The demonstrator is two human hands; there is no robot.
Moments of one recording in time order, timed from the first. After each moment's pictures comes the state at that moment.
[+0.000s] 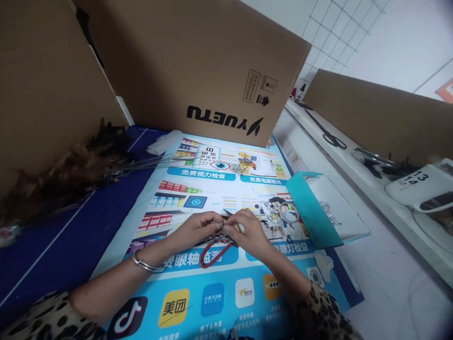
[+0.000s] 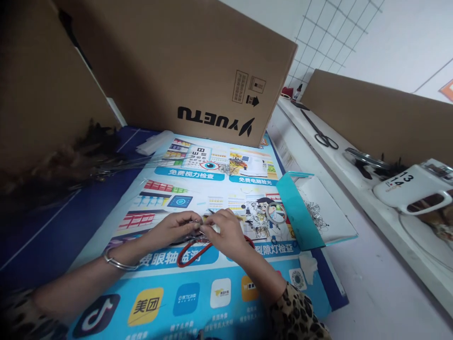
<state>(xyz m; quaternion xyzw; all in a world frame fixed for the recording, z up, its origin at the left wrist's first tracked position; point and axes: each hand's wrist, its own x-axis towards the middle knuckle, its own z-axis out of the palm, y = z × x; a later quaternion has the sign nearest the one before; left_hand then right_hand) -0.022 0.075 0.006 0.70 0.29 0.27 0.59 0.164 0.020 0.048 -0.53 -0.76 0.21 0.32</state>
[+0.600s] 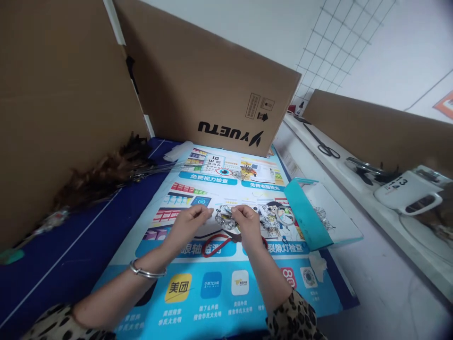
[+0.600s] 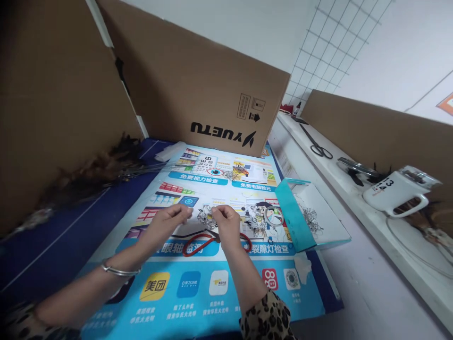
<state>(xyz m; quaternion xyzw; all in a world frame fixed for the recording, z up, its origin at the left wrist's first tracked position) -0.026 0.034 0.035 0.60 0.47 0.44 0.47 0.143 0.008 0.049 -0.55 -0.45 0.42 0.57</state>
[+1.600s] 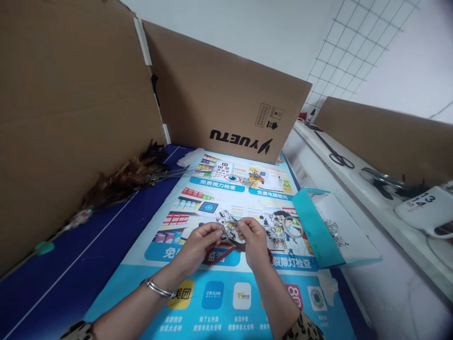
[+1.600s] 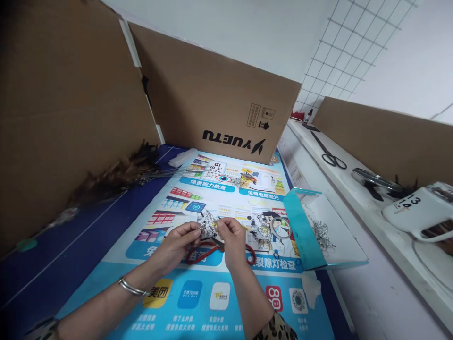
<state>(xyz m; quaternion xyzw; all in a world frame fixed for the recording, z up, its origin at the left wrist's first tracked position) -0.002 0.003 0.030 0.39 0.35 0.48 0.70 0.148 0.000 0.039 -0.48 -0.41 0.50 0.59</state>
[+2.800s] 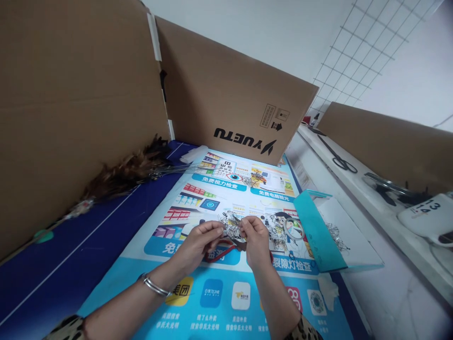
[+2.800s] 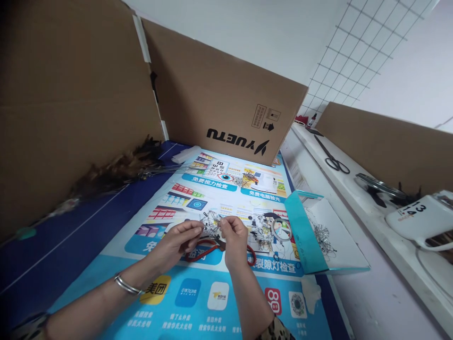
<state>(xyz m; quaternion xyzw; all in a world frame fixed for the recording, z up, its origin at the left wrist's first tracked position) -0.008 0.002 0.018 0.38 0.35 0.46 0.72 0.148 0.001 0.033 -0.47 -0.41 0.49 0.60</state>
